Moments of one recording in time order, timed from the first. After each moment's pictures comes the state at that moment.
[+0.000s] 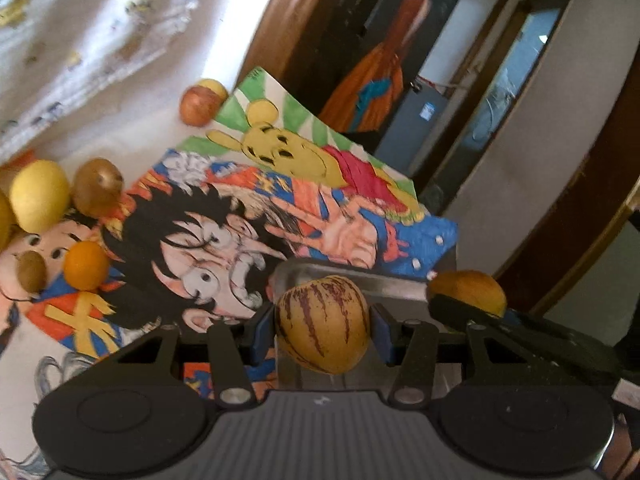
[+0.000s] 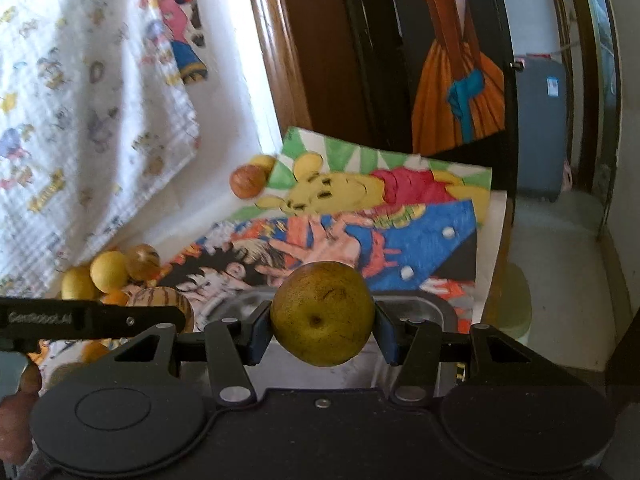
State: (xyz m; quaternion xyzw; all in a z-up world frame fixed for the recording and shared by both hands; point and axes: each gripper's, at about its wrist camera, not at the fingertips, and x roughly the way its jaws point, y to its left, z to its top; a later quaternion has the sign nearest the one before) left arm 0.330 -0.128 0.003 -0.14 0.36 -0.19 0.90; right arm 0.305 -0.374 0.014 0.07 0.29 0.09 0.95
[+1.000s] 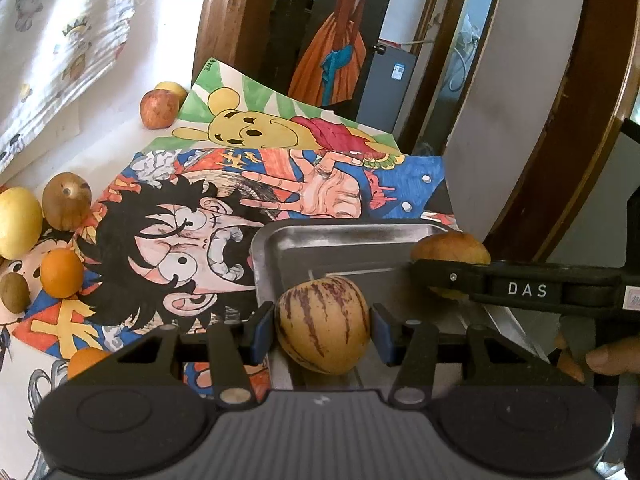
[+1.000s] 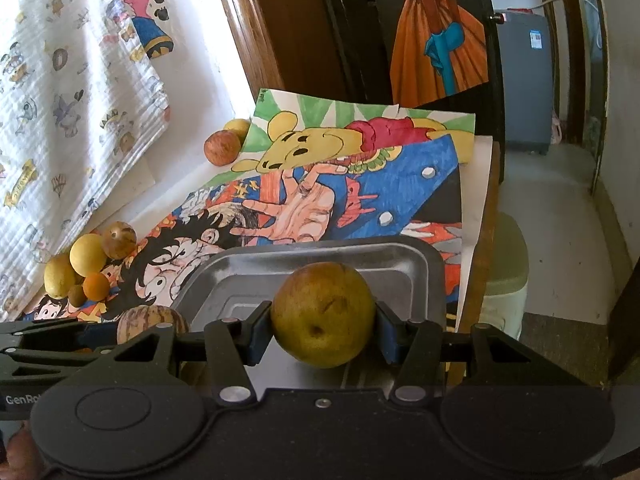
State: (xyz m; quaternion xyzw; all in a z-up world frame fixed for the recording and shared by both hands) left arm 0.316 -0.156 -0.015 -0.03 0.36 -0.22 0.91; right arm 0.313 -0.384 -0.009 0.10 0.34 0.07 0.93
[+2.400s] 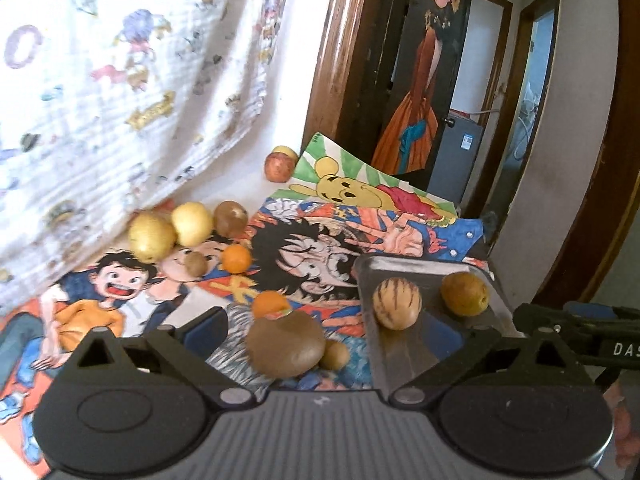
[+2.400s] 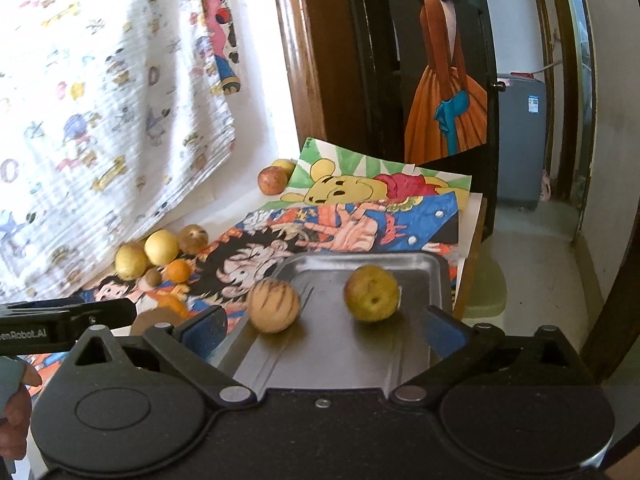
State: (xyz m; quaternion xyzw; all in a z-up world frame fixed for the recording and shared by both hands) left arm 0.183 -0.078 0.042 -0.06 0.28 -0.09 0.95; right arm 0.172 -0.326 0.055 0.05 0.27 0.06 0.96
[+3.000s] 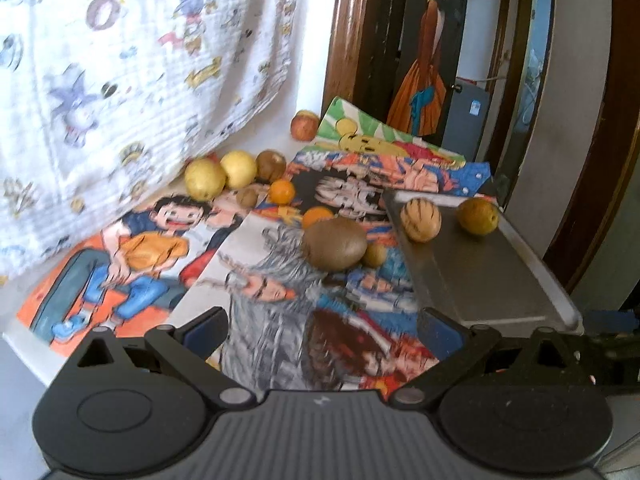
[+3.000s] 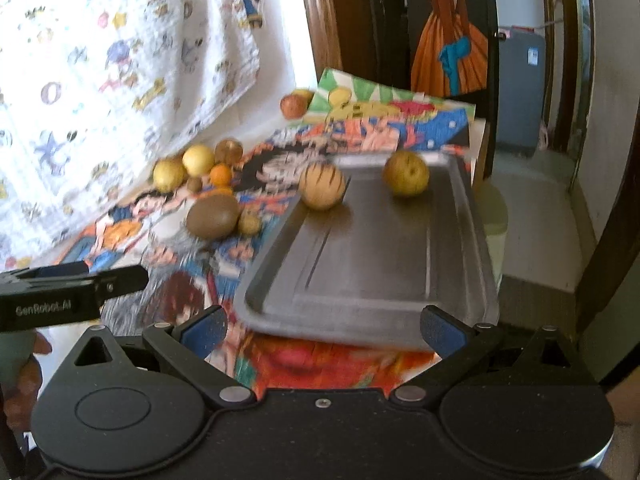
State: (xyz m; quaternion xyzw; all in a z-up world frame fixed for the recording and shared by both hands) left arm 0.106 -0.045 0.023 -0.03 0.32 -0.07 0.94; right arm 0.084 -0.276 0.030 0.05 0.36 0.06 0.93
